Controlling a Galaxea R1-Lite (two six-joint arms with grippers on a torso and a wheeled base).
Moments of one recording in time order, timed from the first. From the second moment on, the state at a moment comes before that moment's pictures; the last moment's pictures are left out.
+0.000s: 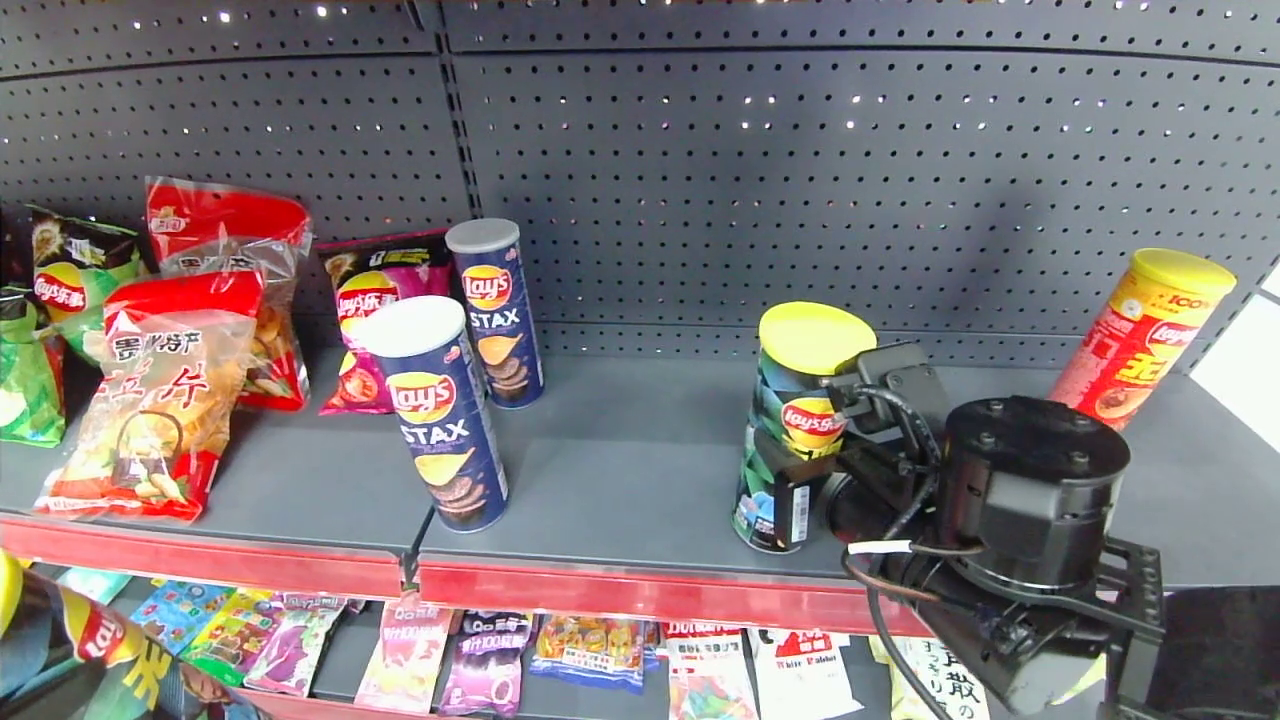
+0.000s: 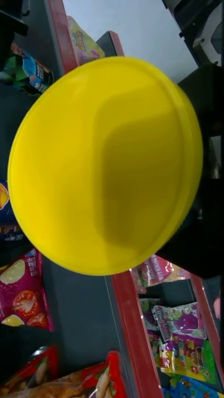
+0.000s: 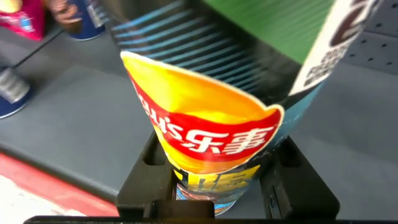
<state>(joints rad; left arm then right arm) -0.05 0.55 -0.48 0.16 -0.37 0.04 0.85 1.74 -0.58 -0.95 -0.58 0.05</state>
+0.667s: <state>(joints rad) -0.05 0.55 -0.48 0.16 -0.37 0.04 0.88 1.74 -0.54 -0.95 -0.58 0.08</state>
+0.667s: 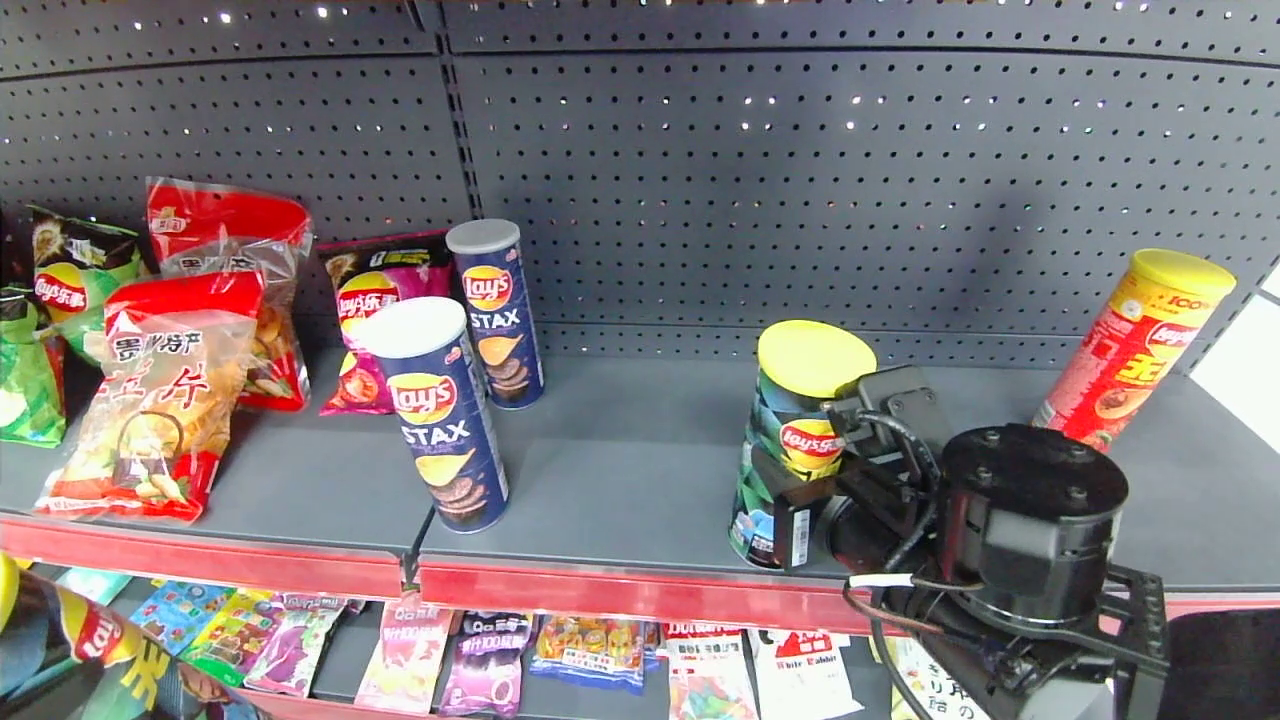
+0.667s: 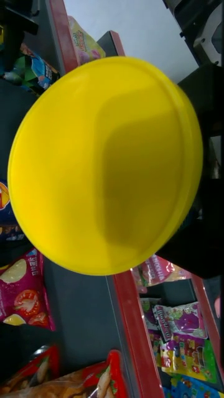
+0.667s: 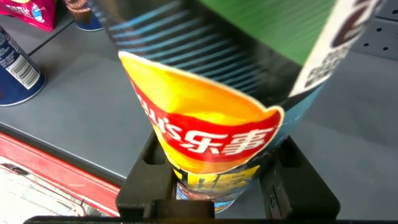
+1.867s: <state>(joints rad) -0.05 0.55 -0.48 0.16 -0.37 0.04 0.90 1.69 -0.50 -0.95 -0.58 0.08</state>
